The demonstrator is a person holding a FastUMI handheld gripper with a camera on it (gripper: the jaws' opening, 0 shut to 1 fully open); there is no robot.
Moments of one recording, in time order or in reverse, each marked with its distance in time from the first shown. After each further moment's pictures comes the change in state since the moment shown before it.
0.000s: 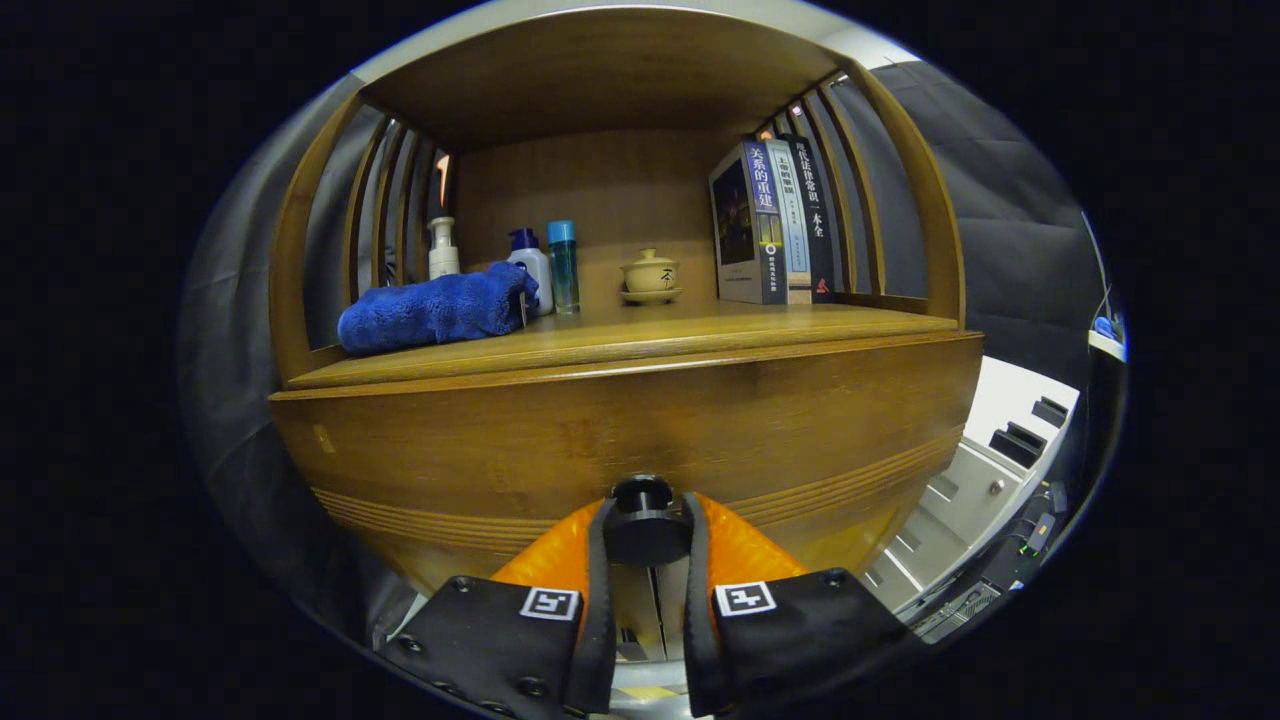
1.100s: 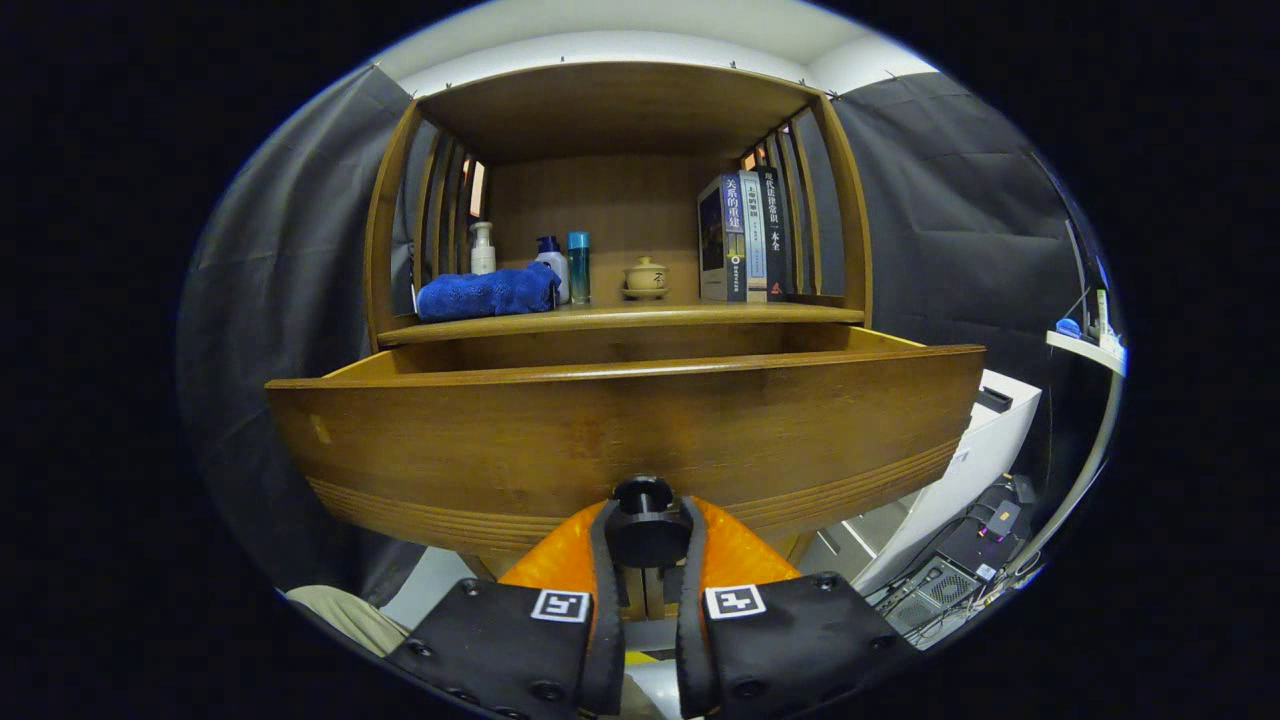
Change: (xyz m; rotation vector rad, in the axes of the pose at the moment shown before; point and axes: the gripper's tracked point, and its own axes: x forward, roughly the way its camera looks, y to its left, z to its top) arm -0.132 -0.007 -0.038 -0.030 0.014 -0.021
